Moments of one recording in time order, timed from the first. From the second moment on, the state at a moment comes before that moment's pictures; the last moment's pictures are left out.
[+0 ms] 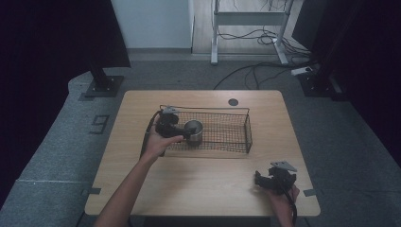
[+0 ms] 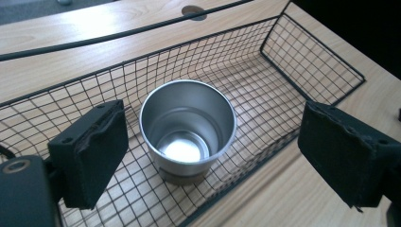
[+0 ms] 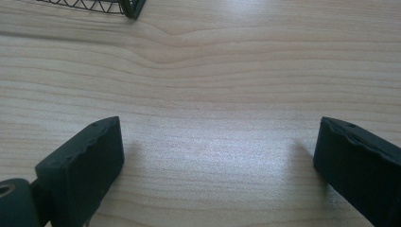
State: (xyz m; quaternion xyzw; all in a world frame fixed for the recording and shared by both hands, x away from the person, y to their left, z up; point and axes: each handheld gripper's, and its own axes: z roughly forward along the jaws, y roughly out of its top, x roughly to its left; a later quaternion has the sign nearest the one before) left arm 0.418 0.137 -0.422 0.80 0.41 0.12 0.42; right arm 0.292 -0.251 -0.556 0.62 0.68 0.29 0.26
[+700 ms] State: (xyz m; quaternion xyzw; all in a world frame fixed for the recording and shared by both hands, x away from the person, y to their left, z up) left arm 0.344 0.183 -0.456 0.80 0.39 0.13 0.43; right arm 0.292 -0.251 -0.556 0.62 0.68 0.29 0.26
